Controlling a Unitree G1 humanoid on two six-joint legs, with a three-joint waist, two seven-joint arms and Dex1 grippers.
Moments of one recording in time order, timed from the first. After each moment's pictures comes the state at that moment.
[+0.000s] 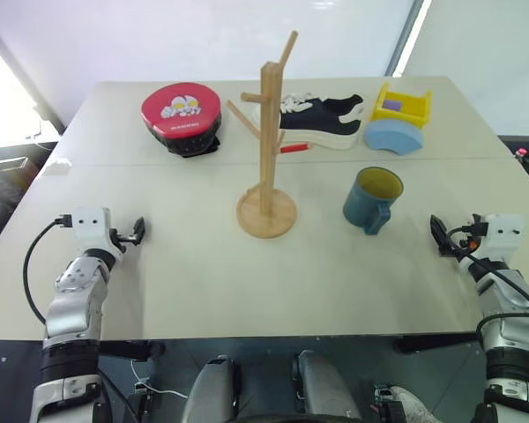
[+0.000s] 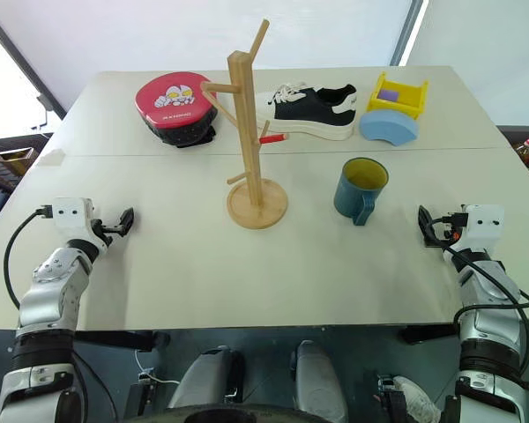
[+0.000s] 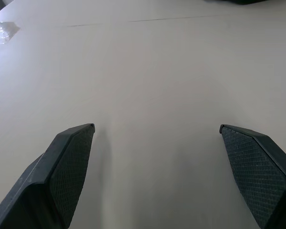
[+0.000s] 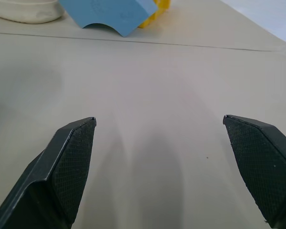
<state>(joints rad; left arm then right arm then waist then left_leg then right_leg) -0.20 0.43 0.31 0.15 -0.22 0.30 -0.22 -0.18 -0.55 -0.43 0.40 0.29 -0.04 0.41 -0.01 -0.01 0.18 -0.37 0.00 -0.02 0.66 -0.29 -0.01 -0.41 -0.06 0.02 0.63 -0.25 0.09</state>
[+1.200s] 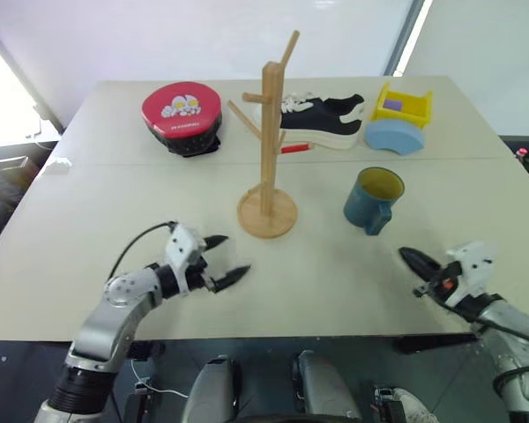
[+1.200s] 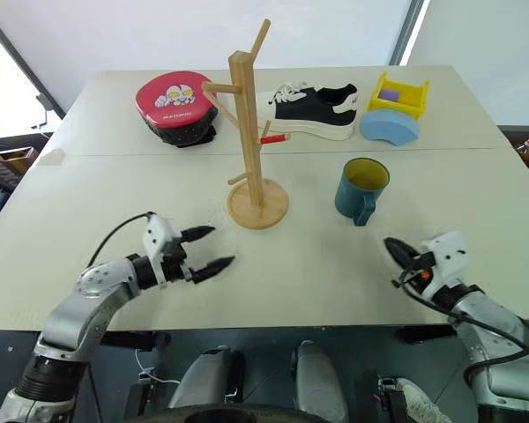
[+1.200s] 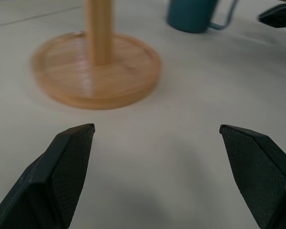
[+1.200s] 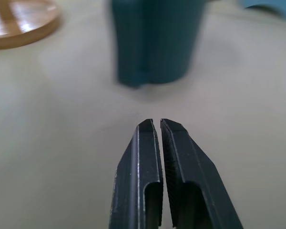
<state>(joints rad) -0.06 0.50 -0.10 -0.30 -0.36 0.36 -0.82 0.20 -0.57 -0.30 -0.20 0.41 0.20 0.67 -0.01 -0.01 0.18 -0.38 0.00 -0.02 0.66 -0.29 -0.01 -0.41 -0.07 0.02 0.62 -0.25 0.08</state>
